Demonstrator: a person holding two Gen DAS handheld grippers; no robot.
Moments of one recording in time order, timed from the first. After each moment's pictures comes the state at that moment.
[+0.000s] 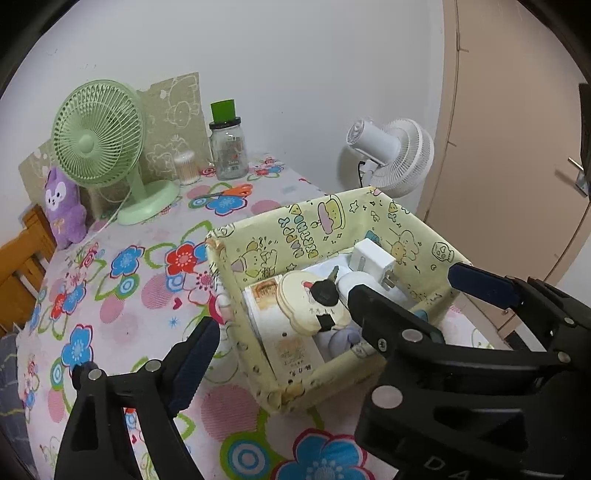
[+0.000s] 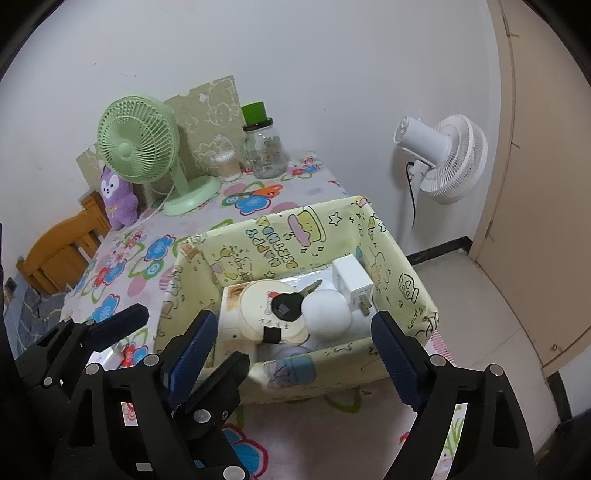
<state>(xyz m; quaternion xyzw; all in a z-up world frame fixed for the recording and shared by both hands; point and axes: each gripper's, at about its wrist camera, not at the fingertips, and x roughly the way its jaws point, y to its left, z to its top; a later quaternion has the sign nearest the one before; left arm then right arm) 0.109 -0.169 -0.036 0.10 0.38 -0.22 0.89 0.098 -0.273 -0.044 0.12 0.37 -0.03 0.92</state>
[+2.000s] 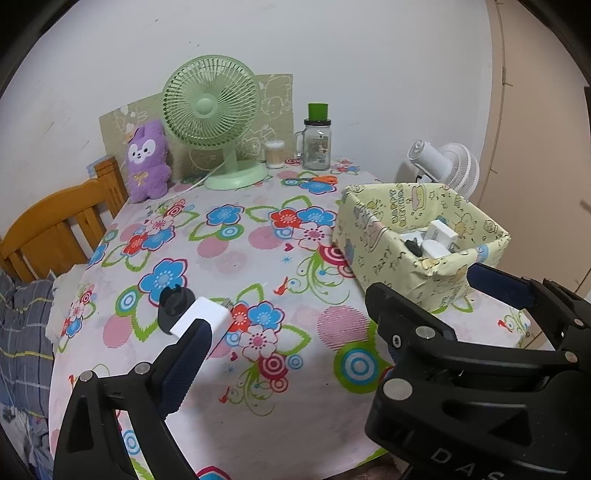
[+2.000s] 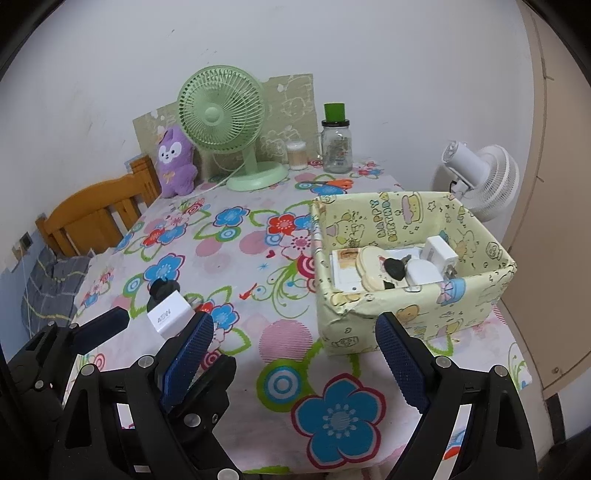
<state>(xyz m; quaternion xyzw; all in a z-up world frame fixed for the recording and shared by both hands) 0.053 -0.038 -0.042 0.06 0.36 -0.13 0.92 0.054 -0.144 -0.041 0.06 0.36 0.01 0.93</state>
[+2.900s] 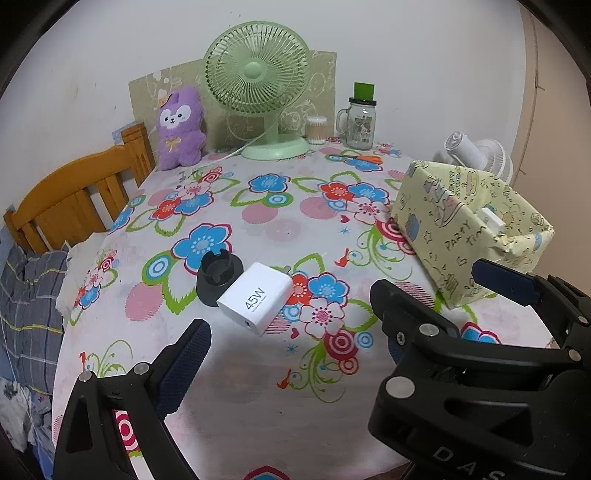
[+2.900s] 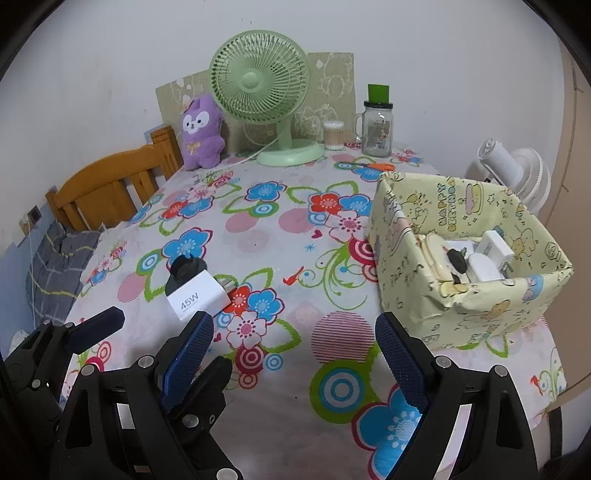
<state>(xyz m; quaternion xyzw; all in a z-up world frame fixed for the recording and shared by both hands) 0.070 0.012 -0.073 0.04 0.39 -0.09 0.91 0.083 -0.092 -0.073 0.04 0.38 0.05 0.92</state>
